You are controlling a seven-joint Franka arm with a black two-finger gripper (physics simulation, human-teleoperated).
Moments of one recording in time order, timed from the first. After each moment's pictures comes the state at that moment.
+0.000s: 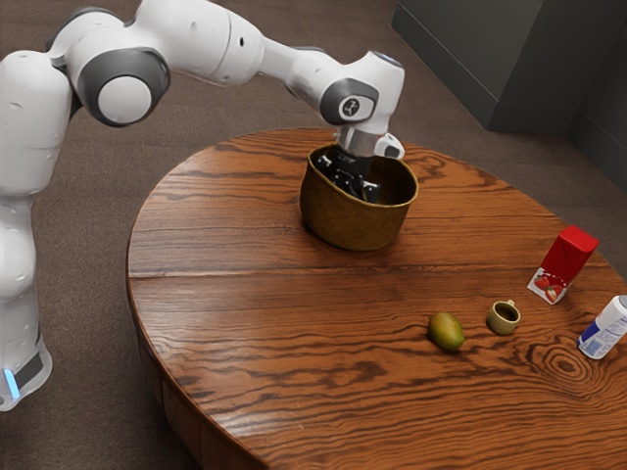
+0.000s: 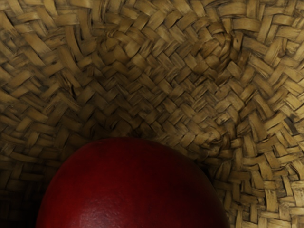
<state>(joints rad) 0.18 0.29 0.02 -1.63 -0.09 1.81 -0.42</state>
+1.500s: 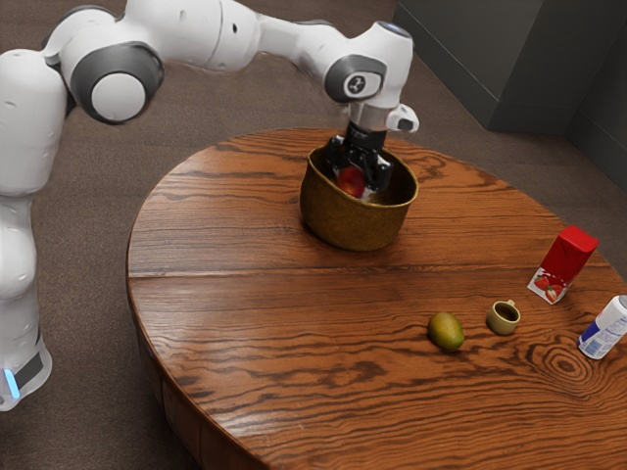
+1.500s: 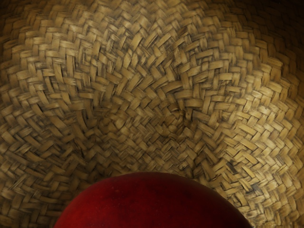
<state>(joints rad) 0.19 0.28 0.01 -1.56 -0.05 1.82 -0.40</state>
